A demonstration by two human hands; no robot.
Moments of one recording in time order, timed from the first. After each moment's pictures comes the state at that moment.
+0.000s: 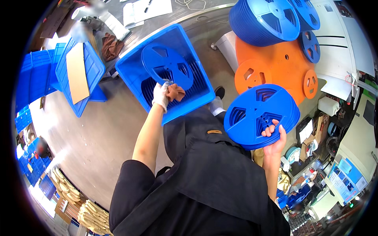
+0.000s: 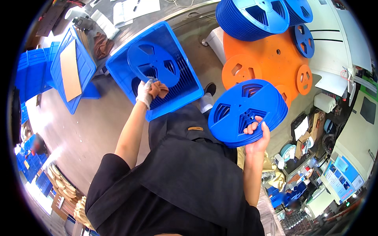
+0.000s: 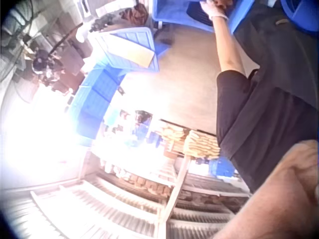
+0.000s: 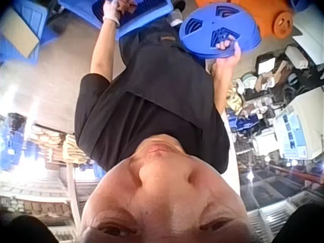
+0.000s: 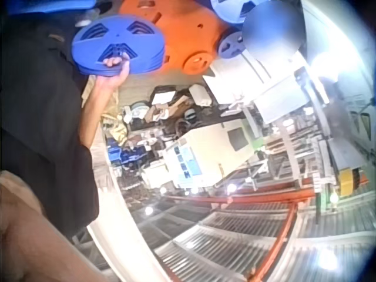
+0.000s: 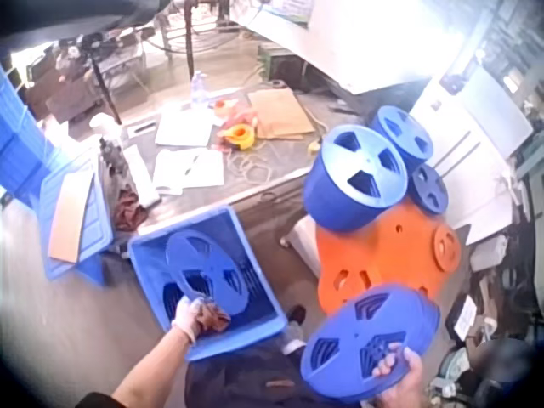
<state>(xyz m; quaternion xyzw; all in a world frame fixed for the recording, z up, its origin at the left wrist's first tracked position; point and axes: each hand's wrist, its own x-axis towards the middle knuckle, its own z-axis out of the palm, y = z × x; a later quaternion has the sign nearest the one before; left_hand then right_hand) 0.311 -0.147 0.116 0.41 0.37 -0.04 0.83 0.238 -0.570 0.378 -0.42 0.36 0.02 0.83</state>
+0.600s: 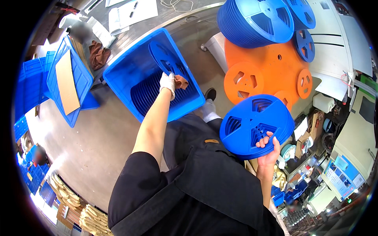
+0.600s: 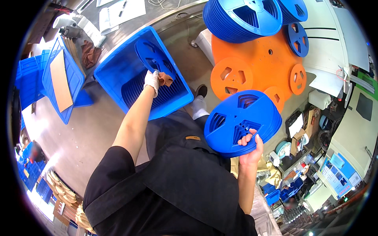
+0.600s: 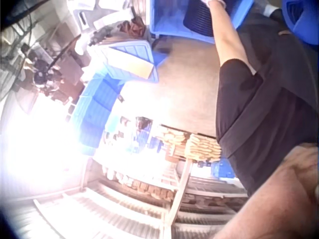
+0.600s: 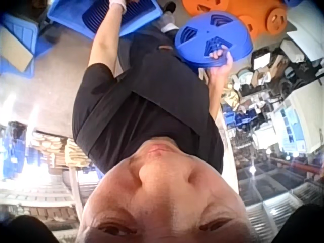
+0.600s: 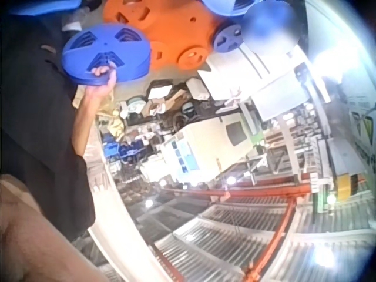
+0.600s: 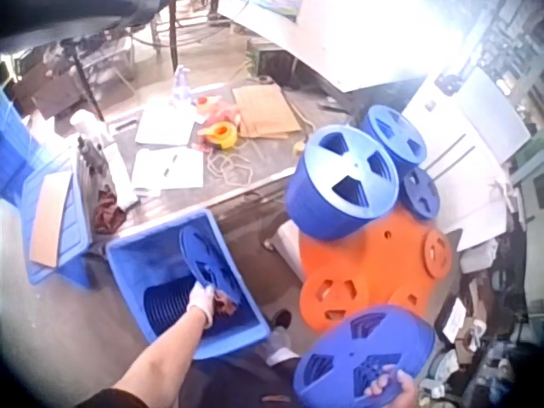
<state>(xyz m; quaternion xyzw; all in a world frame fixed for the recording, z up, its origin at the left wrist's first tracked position) 0.406 -0.217 0.057 0.66 0.41 -0.13 0.61 0.237 -0.583 0.376 -0.42 0.41 -0.01 0.81</state>
